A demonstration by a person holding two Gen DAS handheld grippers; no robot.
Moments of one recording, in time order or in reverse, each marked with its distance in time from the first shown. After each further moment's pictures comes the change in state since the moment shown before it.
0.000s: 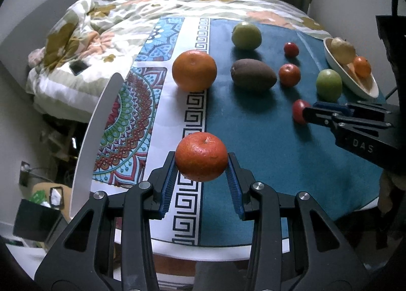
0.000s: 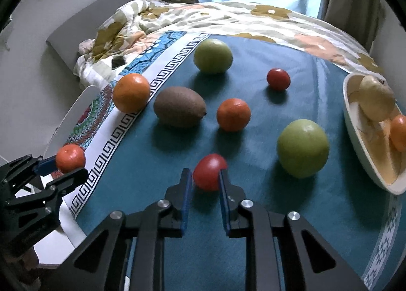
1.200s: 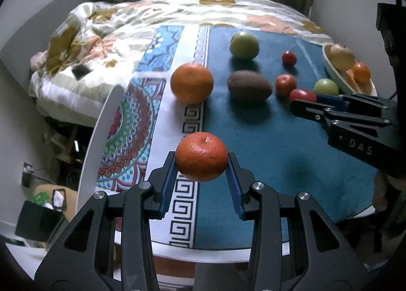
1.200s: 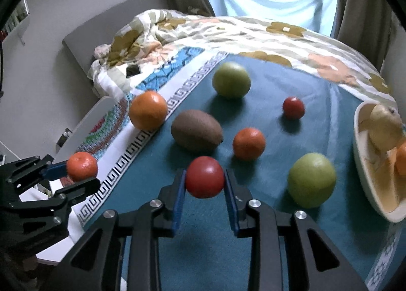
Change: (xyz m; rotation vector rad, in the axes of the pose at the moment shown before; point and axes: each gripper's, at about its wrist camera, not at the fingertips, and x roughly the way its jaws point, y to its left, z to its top) left arm -0.013 -0.009 0.015 0.001 -0.024 0.011; right arm -0.018 0.001 0.013 -0.048 -0.096 0.070
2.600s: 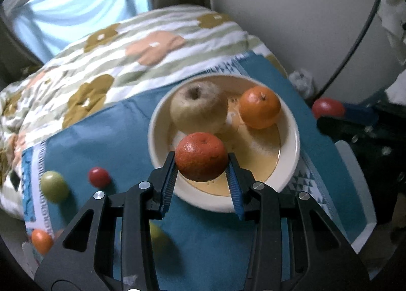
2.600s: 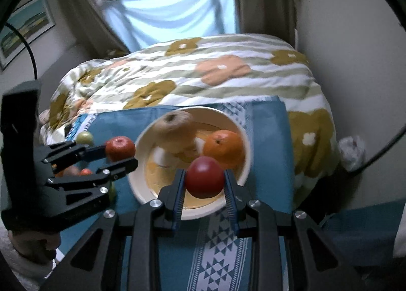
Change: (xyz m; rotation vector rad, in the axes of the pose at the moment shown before) left arm 0.066 -0.300 0.144 0.427 -0.014 -0.274; right arm -0.141 -0.258 -0.027 0.357 -0.087 -0.239
